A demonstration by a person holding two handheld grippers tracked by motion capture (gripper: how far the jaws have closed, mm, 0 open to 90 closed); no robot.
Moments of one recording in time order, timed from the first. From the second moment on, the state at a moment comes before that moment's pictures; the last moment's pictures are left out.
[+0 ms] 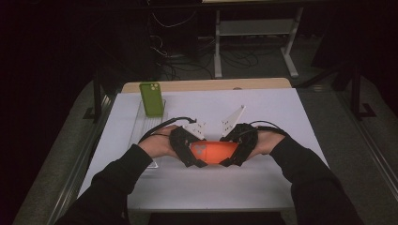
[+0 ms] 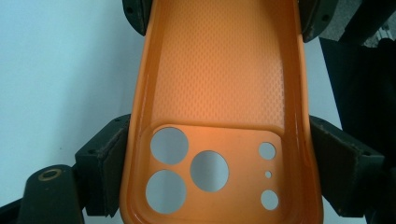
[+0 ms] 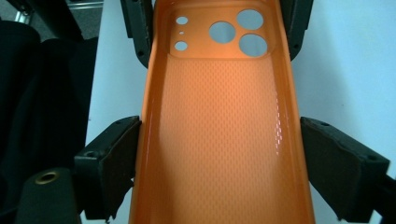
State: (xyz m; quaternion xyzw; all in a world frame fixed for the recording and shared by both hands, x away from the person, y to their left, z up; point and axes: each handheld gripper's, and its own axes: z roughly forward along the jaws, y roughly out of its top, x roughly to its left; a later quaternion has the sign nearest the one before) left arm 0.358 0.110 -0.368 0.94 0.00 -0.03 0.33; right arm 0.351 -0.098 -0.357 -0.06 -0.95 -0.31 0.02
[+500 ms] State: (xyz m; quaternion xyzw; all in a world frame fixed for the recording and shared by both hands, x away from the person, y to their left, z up) left arm 0.354 0.113 -0.380 0.94 0.10 0.01 0.33; right arm 0.355 -0.119 -0.355 -0.11 -0.93 -0.36 -0.03
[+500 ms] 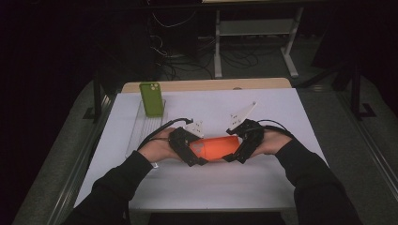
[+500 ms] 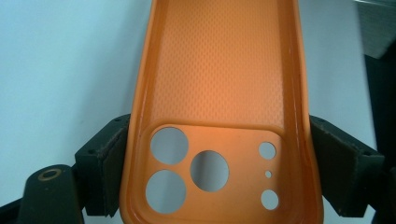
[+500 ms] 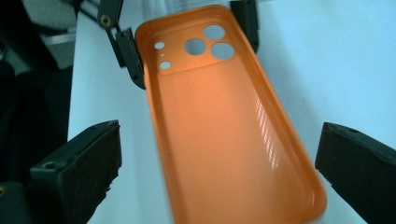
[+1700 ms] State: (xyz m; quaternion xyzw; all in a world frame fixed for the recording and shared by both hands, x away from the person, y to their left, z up) left arm 0.352 0.133 -0.383 0.90 0.29 0.07 0.31; right arm 0.318 -0.151 -0.417 -0.38 -0.81 -0.44 -0.12
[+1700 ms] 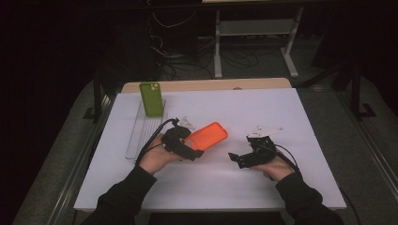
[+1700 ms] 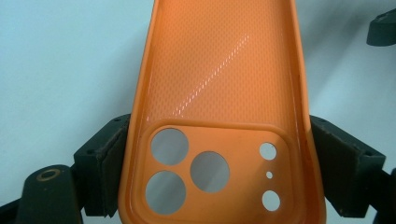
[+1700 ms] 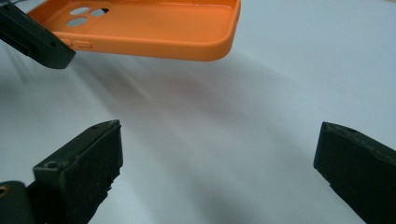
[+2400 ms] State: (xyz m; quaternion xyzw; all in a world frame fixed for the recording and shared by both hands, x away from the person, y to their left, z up) left arm 0.352 0.134 -0.383 0.90 0.29 0.06 0.31; right arm 0.312 -0.134 -0.419 -0.31 -0.83 -0.39 -0.25
